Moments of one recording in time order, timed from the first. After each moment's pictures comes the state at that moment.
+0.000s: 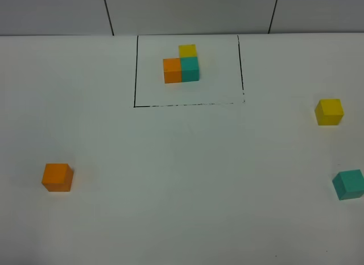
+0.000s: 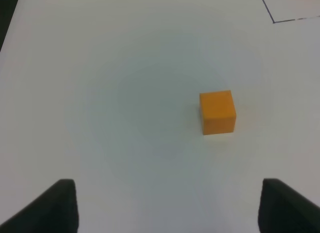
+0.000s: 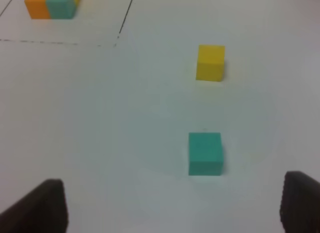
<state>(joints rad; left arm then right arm) -0.02 -0.01 -0.51 0.00 1.06 0.10 -0.04 0.01 -0.50 0.15 1.07 -0.18</state>
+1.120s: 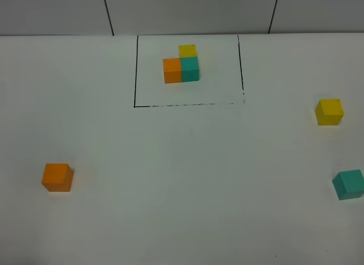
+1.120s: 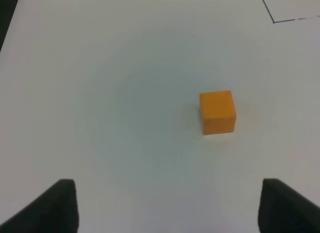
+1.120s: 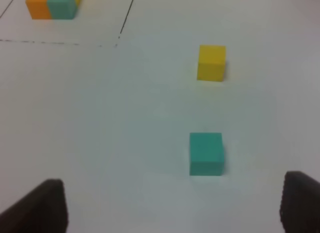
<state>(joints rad) -0.02 -0.01 -0.51 0.00 1.06 0.10 -0.04 0.01 -0.50 0.15 1.07 -0.18</state>
